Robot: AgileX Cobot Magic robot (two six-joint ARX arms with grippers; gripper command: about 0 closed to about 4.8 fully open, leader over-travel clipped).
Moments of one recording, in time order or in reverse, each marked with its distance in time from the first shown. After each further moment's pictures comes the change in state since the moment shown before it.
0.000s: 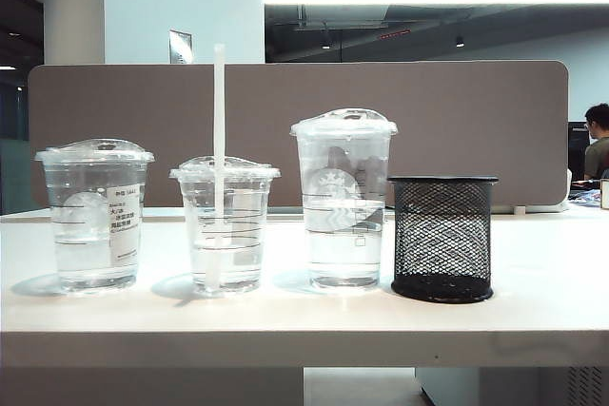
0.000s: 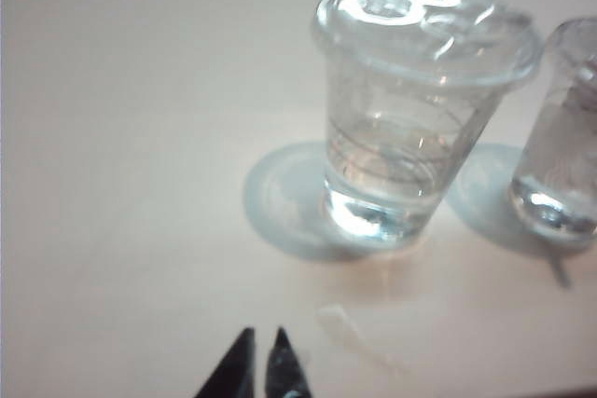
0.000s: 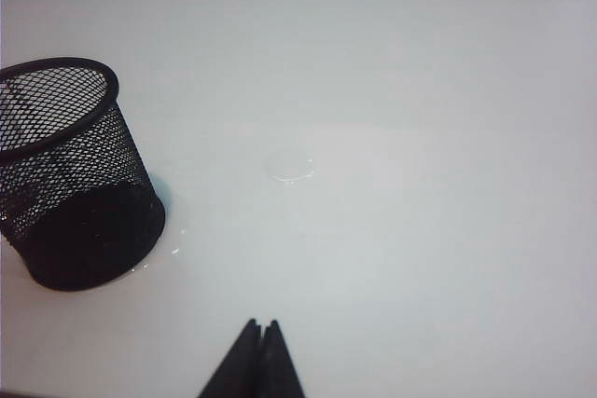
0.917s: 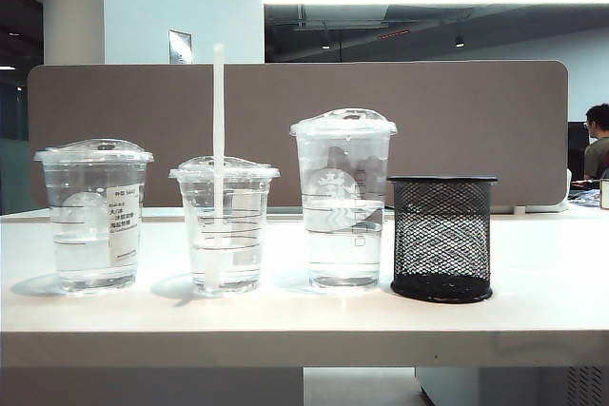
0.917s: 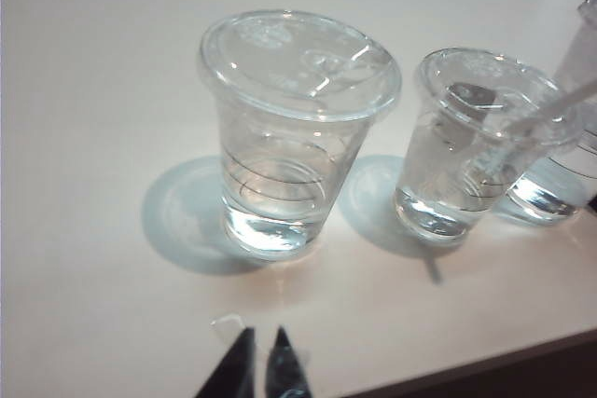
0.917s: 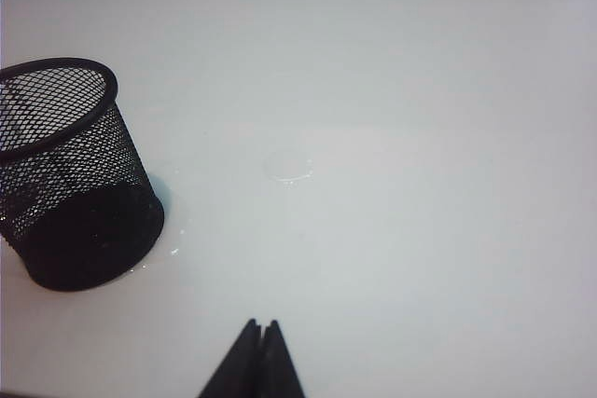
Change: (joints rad) left arm -0.028 0.031 0.082 -0.067 0.139 -0.064; right arm 0.000 0.000 0.000 0.000 0.000 0.000
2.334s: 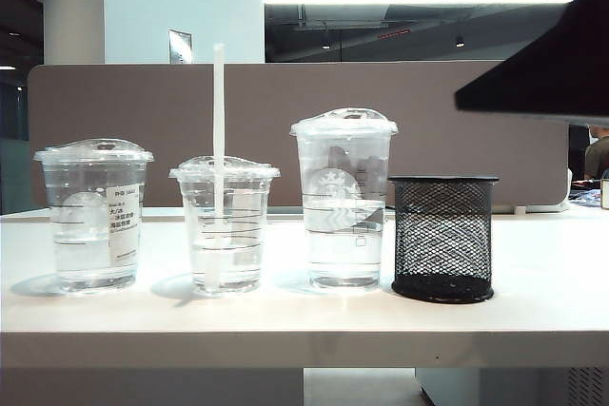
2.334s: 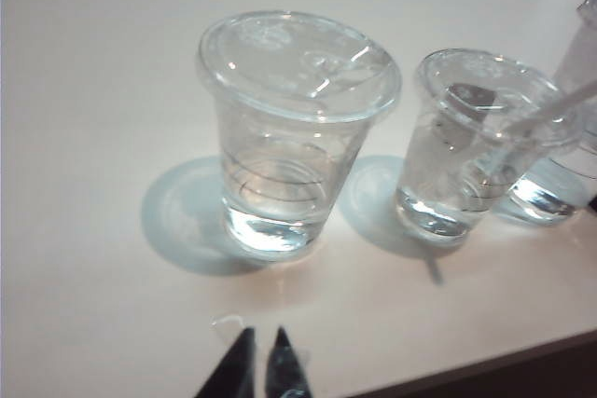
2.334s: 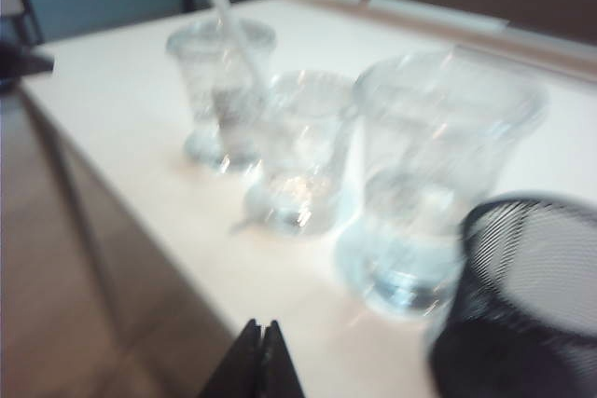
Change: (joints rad) left arm 0.000 0.001 0.000 0.000 0.002 0.000; right arm 0.710 0.521 0.021 0.649 0.055 -0.057
